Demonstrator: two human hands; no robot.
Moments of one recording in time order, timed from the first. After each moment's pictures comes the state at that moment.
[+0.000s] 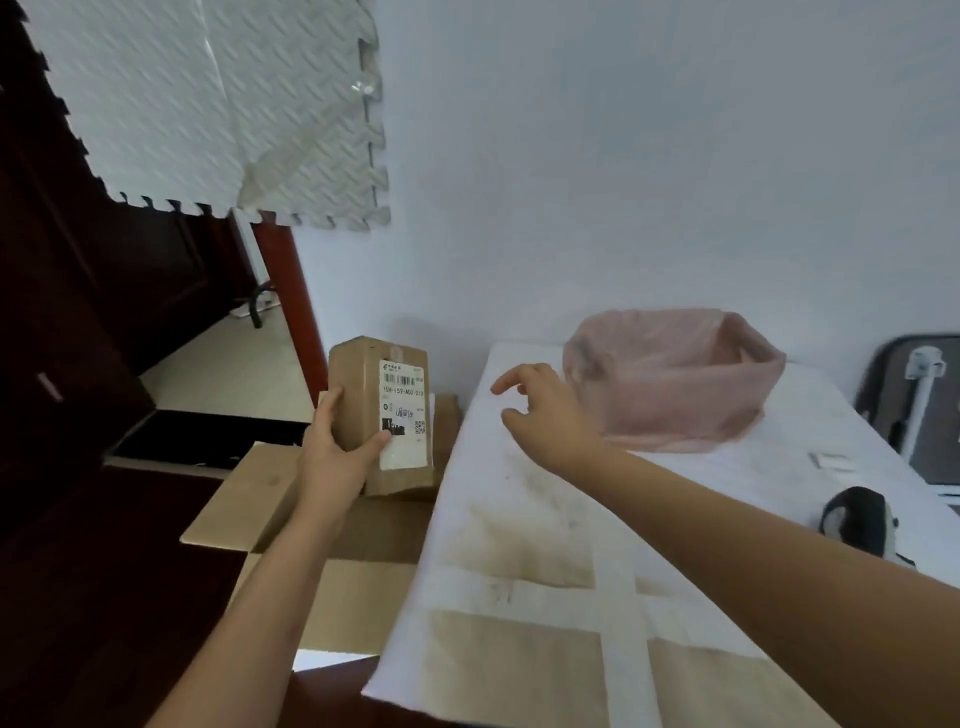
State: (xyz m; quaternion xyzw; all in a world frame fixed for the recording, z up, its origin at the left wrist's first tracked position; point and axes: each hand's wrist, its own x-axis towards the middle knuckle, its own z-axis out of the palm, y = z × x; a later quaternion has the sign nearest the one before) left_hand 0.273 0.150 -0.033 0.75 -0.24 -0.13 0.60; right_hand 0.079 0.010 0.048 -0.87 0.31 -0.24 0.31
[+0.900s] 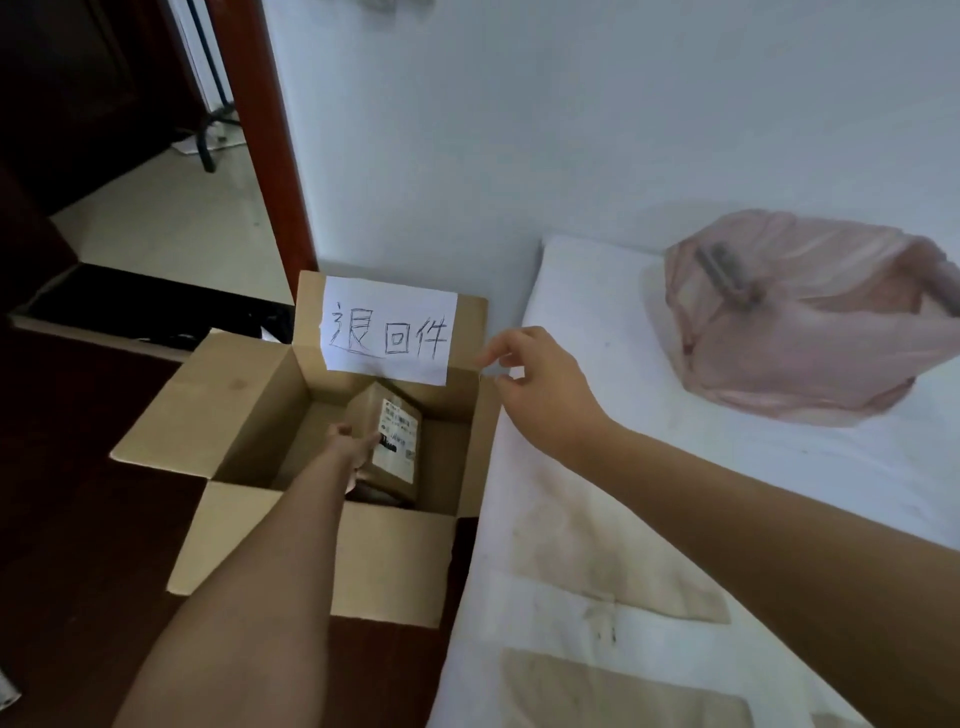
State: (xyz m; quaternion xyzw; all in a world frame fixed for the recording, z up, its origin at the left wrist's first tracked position) left_hand 0.415 0.076 -0.295 0.77 0.05 -0.39 0.50; right_hand 0.196 -0.001 -0.053 -0.86 0.33 -0.17 0.34
